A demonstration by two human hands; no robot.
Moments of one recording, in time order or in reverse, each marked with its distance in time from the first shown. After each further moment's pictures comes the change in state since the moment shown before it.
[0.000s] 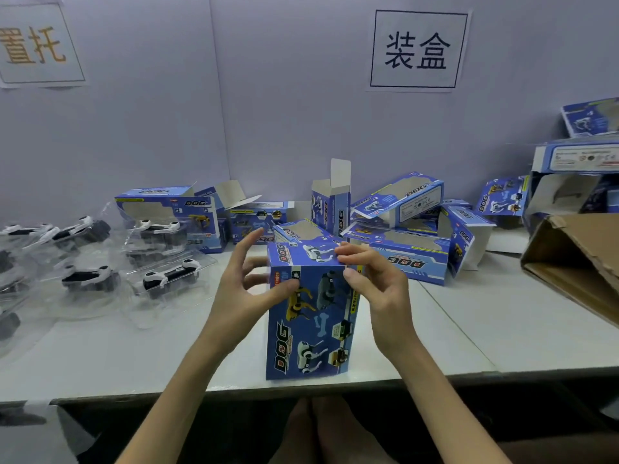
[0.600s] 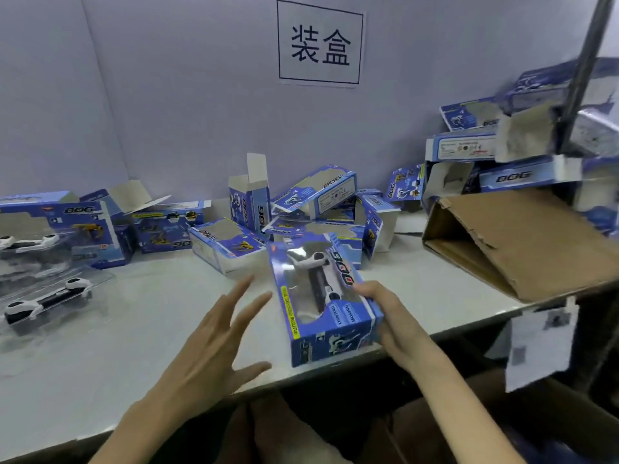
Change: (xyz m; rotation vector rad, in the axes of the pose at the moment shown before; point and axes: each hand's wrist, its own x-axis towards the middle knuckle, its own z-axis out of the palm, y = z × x) left_hand -0.018 -0.064 0.055 0.806 -0.361 0.656; right_hand -0.036 -0.016 -0.117 0.053 0.242 0.756
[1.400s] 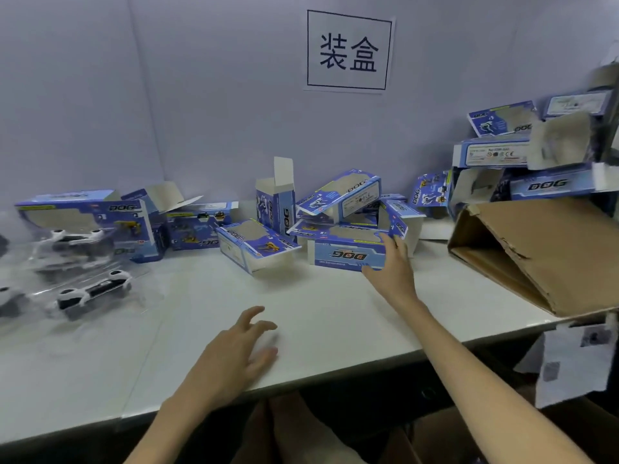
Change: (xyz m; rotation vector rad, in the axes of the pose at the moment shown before) left_hand -0.019 -0.025 0.017 -0.013 -0.313 -0.410; right_hand 0.130 0.002 -0.014 -0.991 0.437 -0.520
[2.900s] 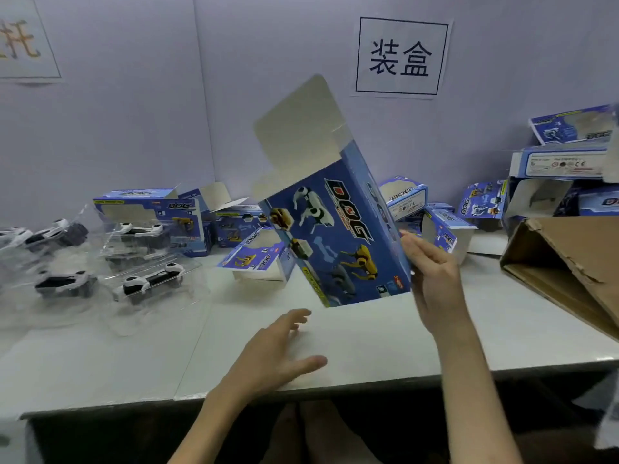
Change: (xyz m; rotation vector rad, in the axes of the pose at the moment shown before) left_hand -0.002 0.007 -0.012 -0.308 0.038 -0.065; right_hand -0.059 -0.099 -0.047 1.262 -0.184 0.077
